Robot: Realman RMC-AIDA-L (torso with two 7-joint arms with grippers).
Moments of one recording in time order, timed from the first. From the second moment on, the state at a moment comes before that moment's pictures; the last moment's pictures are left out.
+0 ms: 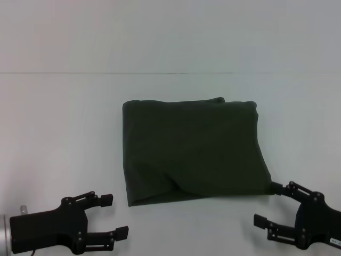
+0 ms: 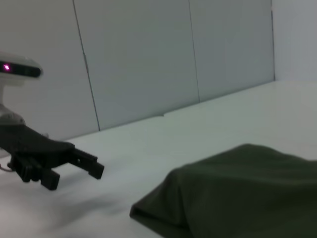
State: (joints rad) left arm -0.33 -2.08 0.69 0.58 2.02 1.62 -1.20; right arm 0.27 2.09 -0.70 -0.46 -1.83 -1.54 0.92
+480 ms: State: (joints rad) left arm -0.33 -2.09 0.70 0.57 2.06 1.61 -1.19; right arm 0.27 2.09 -0.70 -0.42 -1.84 -1.50 0.80
